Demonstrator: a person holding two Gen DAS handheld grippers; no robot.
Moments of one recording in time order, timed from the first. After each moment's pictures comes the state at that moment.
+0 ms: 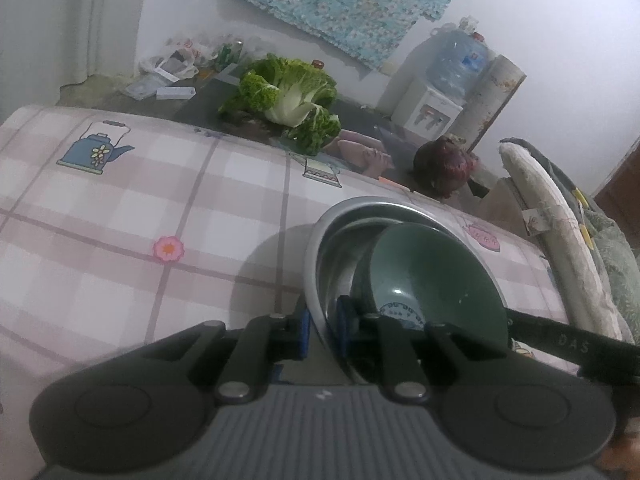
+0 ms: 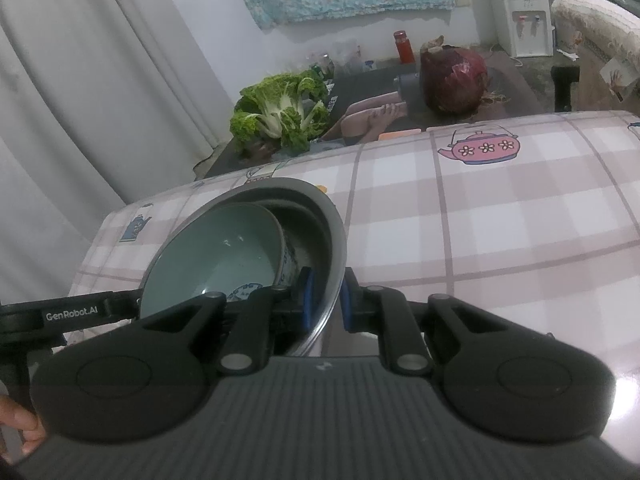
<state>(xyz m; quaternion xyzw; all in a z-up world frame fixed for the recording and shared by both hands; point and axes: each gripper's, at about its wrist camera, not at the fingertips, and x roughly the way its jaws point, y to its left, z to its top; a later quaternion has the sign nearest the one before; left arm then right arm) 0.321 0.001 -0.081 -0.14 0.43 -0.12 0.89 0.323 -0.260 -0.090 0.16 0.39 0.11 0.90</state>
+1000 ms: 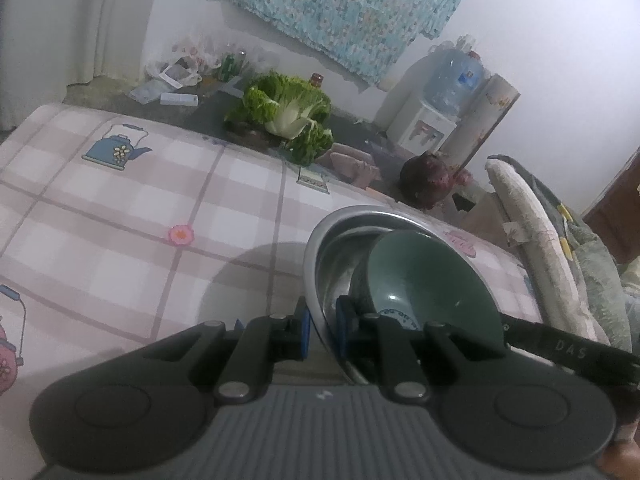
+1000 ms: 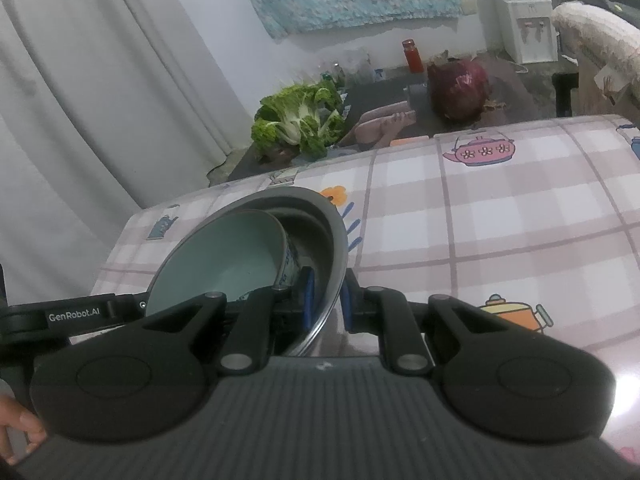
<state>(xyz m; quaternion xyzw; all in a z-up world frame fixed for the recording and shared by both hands) 0.286 0.007 -0.058 -0.16 0.41 -0.12 0.89 0.290 -0.260 -0.067 0.16 0.38 0.13 0.90</state>
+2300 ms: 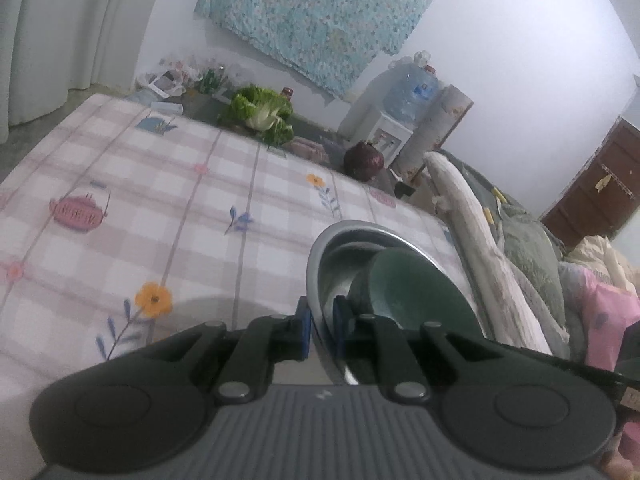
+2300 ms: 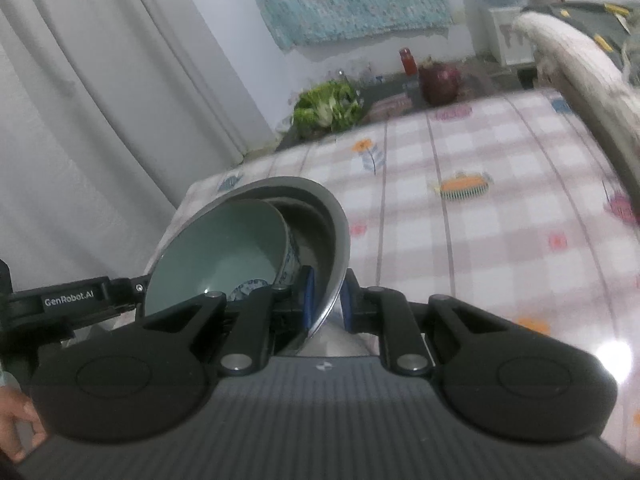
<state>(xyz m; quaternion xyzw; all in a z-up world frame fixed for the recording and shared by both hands) 0.085 0.028 -0.005 -0.18 0.38 -0.16 0.89 0.061 -0.243 -0.005 0.18 0.37 0.12 0.90</state>
